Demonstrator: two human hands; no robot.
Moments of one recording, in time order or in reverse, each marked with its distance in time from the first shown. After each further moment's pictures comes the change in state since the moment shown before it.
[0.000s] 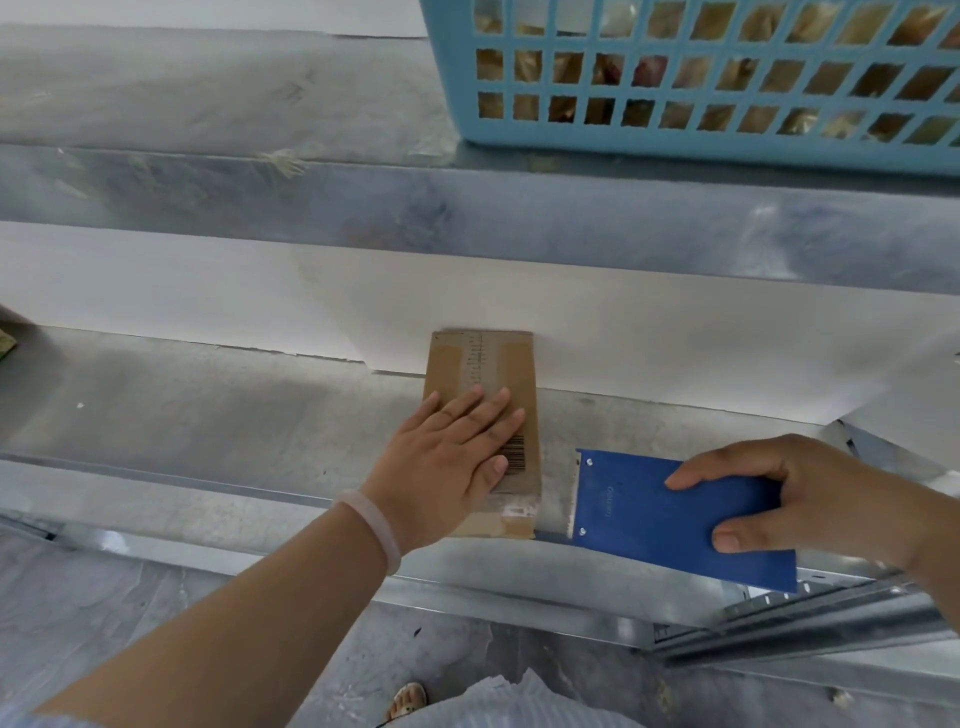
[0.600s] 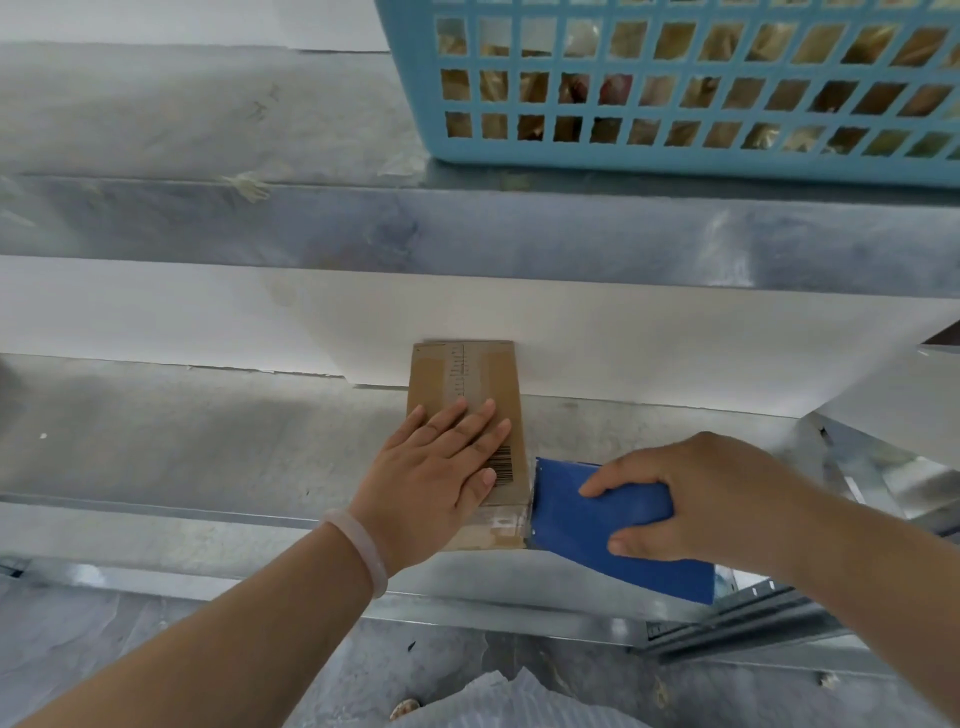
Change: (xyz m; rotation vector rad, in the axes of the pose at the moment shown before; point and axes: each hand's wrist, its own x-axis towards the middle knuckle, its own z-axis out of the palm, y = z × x) left_hand 0.002 0.000 -0.001 0.044 -0.022 0.000; right_hand 0.013 -0.047 0.041 -0.675 0.071 0.035
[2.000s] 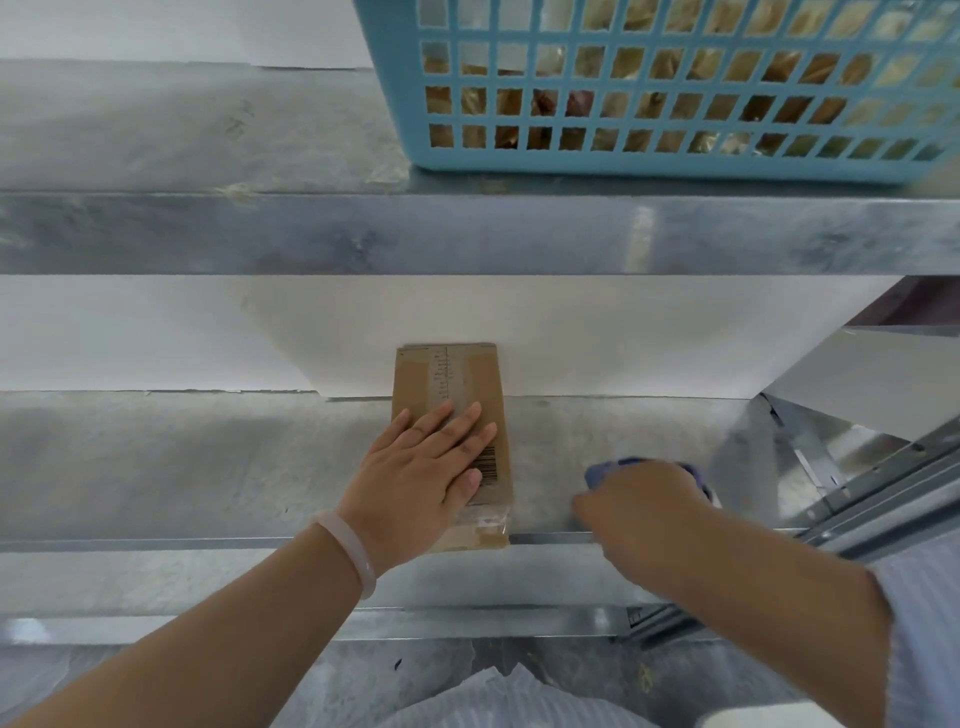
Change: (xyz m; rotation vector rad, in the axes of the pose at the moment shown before) left_hand 0.001 -0.002 -0.001 -0.036 -0.005 0.046; right_hand 0.014 -0.032 0.042 -0.521 -0.180 0.103
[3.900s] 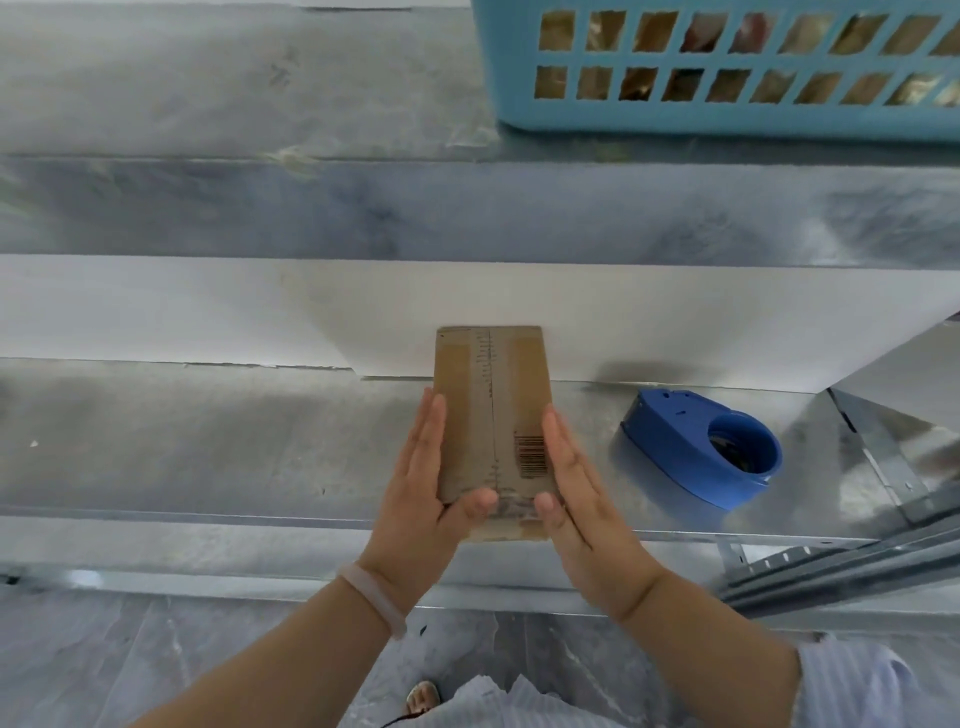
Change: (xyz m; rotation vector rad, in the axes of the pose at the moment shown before) left_hand -0.031 -0.003 0.027 -0.942 0.343 -0.250; right_hand 0.076 -0.056 0.078 1.118 0.667 -0.264
